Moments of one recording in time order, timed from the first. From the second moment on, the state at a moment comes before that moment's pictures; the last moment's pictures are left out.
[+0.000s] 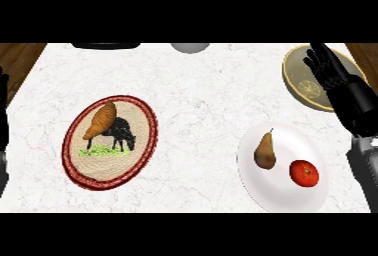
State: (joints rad) left arm -0.21 0.60 -0.01 -1.47 0.19 0.45 0.01; right arm -0.37 -0.44 0.03 -1.52 -0.19 0.11 0.00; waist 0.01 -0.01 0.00
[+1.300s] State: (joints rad) left arm -0.18 0.50 0.03 -1.49 0.36 0.21 -0.08; right arm 0.28 -0.48 0.29 -2.24 0.54 -0.16 0.14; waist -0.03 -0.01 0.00
